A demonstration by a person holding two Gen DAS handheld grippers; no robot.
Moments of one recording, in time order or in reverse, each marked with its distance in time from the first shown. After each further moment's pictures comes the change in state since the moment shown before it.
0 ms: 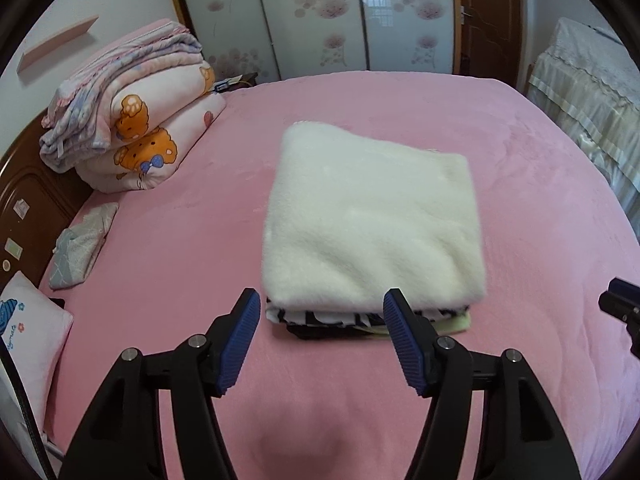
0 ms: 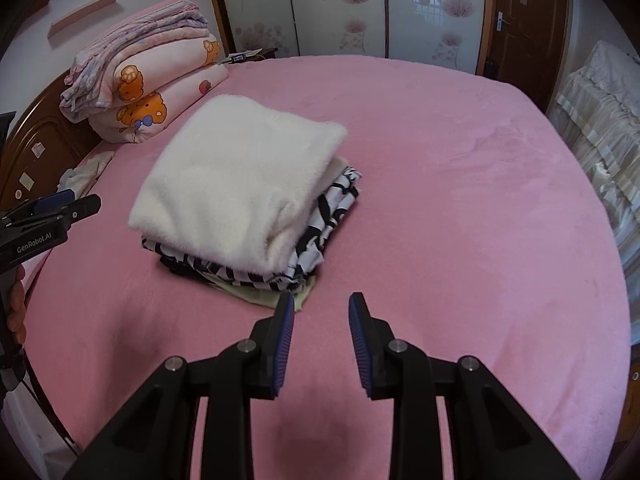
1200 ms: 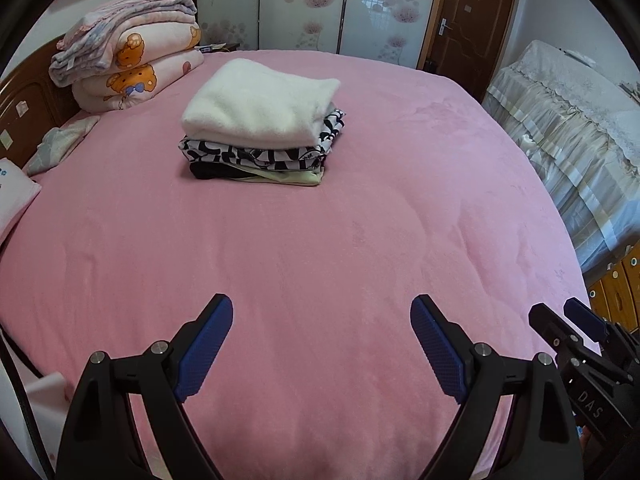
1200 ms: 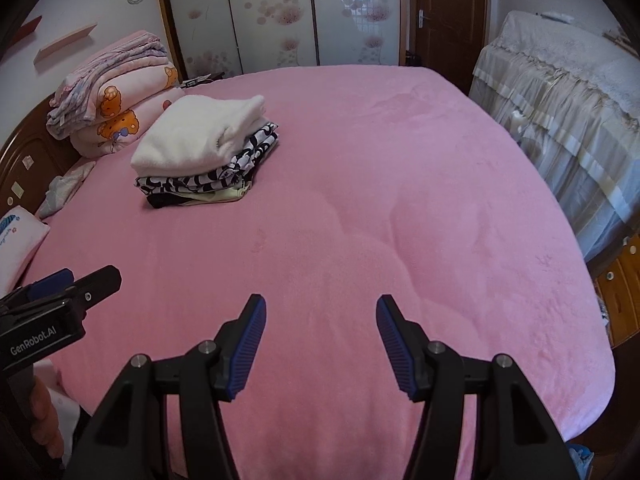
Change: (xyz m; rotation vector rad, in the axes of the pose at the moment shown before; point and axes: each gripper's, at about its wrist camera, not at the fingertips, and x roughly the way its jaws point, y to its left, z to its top) left arm -0.165 -0.159 -0.230 -0.162 0.026 -0.171; right arm -0.153 -0.045 -0.238 0.145 -0.097 -0.145
